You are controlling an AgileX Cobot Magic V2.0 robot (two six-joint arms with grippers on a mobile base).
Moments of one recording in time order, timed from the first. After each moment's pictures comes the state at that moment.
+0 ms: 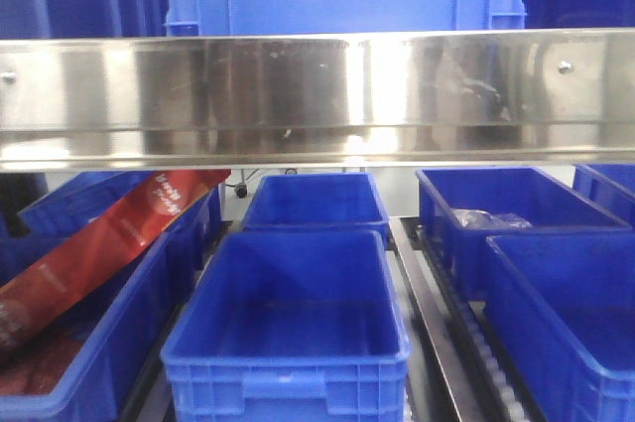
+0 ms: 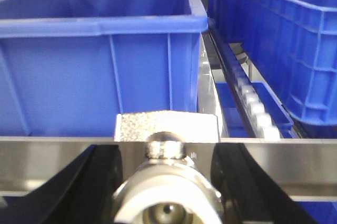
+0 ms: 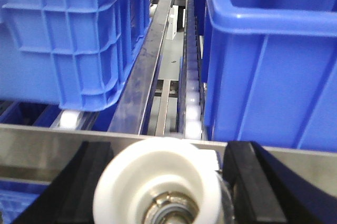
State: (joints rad) left arm -0.01 0.46 -0.69 -0.02 0.53 0.08; right arm 0.09 0.62 -0.76 0.08 0.54 -0.06
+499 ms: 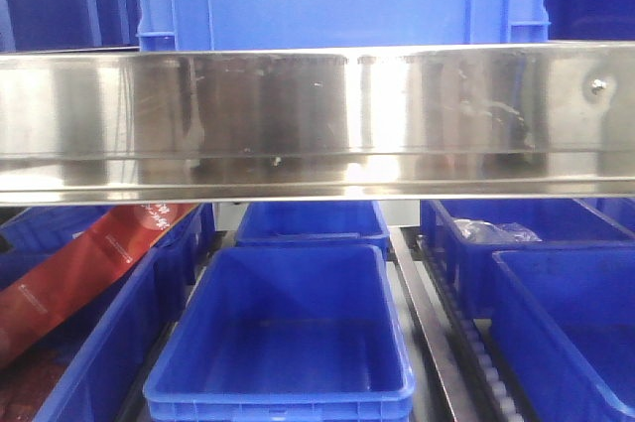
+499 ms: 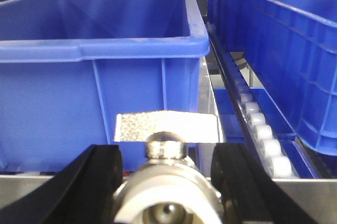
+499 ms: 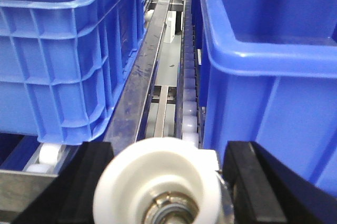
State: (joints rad) left arm -0.01 0.46 -0.69 -0.02 0.53 0.08; right arm 0.09 0.62 -0.76 0.08 0.54 -0.06
